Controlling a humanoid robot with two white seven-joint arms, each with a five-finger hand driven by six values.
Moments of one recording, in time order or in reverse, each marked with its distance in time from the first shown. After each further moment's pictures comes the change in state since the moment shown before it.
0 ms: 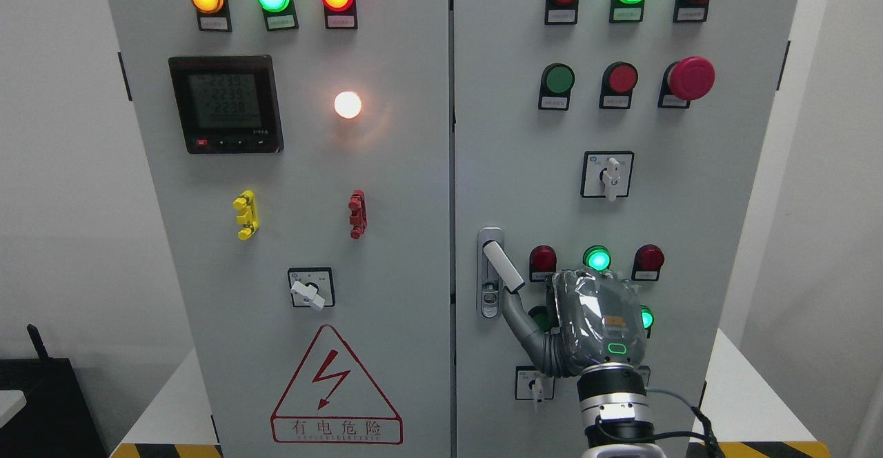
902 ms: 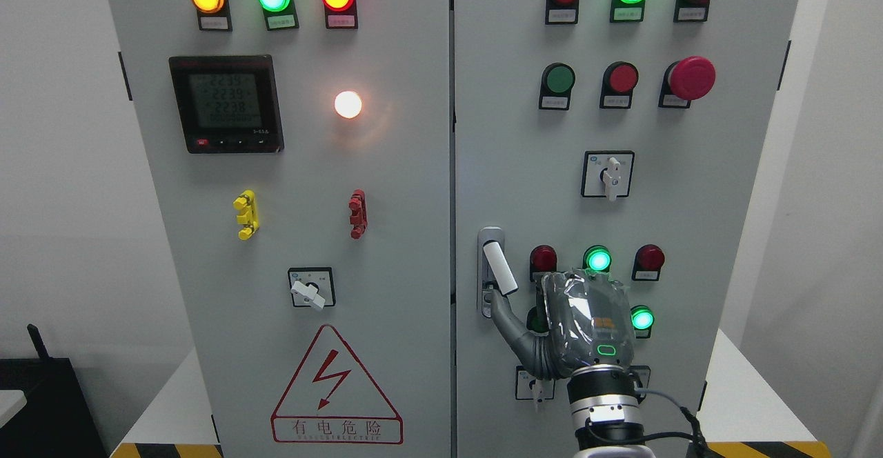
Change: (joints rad) left arm 0.000 0.000 0.000 0.000 0.000 0.000 0.000; right arm 0.001 0.005 0.021 0.006 0.001 0.002 -0.002
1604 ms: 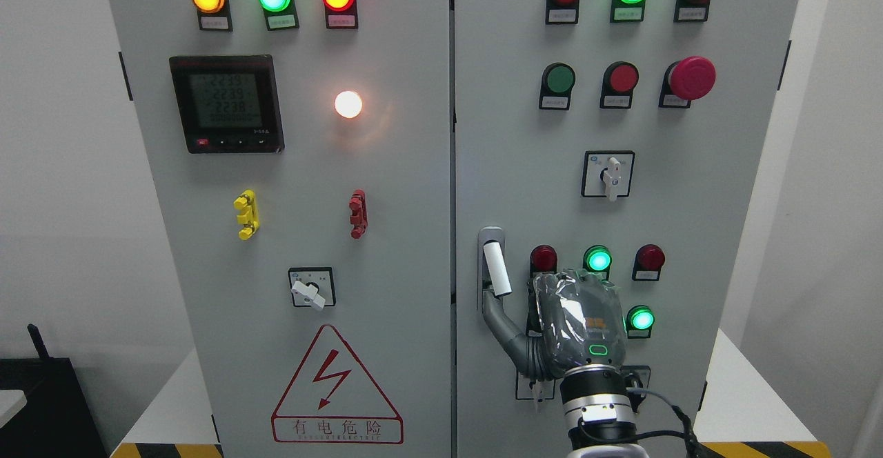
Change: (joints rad) left arm 0.000 0.000 0.000 0.000 0.000 0.000 0.000; right arm -0.005 0.006 0.012 0.012 0.000 0.000 0.006
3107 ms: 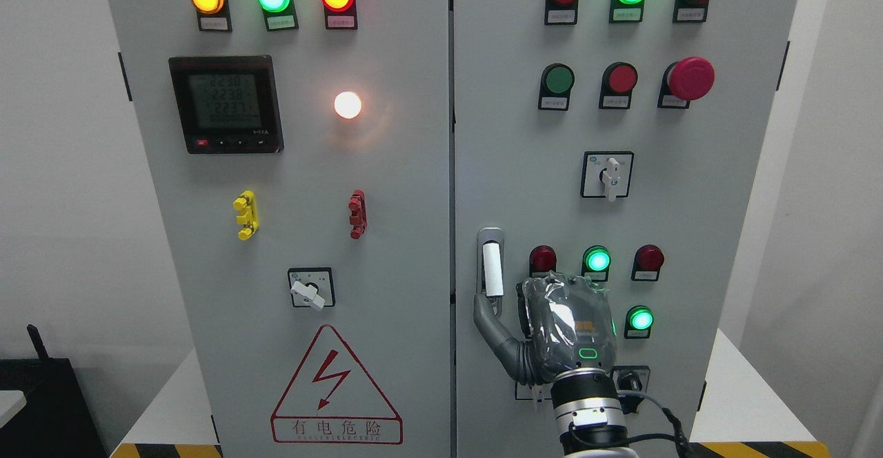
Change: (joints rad) left arm 0.000 0.000 0.000 0.000 0.000 0.000 0.000; right arm 0.002 0.001 0.025 0.001 0.000 0.000 0.003
